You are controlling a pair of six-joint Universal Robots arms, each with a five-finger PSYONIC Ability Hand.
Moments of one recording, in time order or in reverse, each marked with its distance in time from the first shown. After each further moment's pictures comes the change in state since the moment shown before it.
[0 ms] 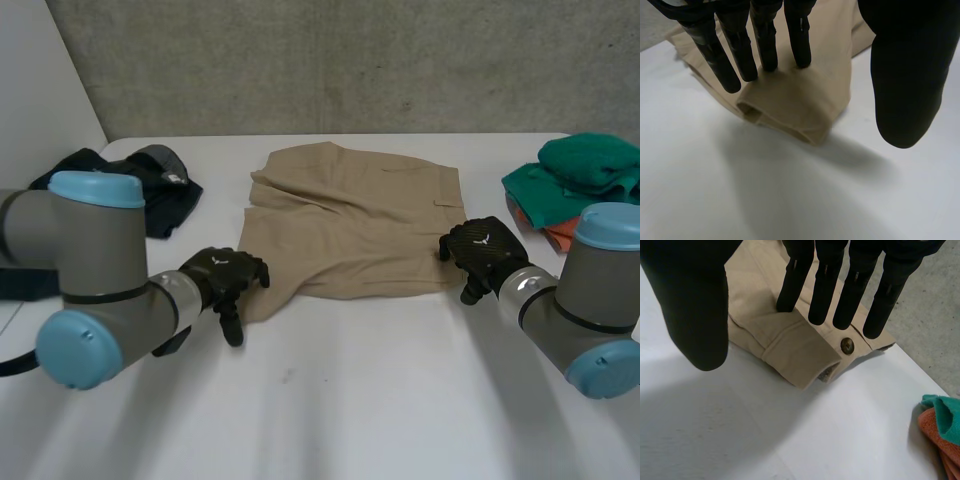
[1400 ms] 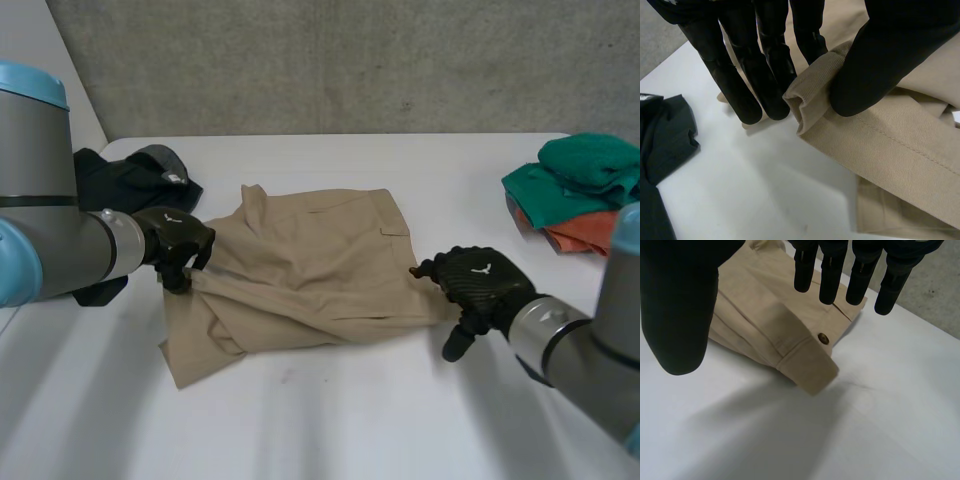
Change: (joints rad) left arm 0.121 0.050 0.265 -0.406 0.013 0.239; right arm 0.089 -0.325 0.219 0.238 0.015 0.225; left_hand 0.758 0.814 0.803 0.822 0.811; right_hand -0.278 -0.239 -0.262 -0.258 -0.280
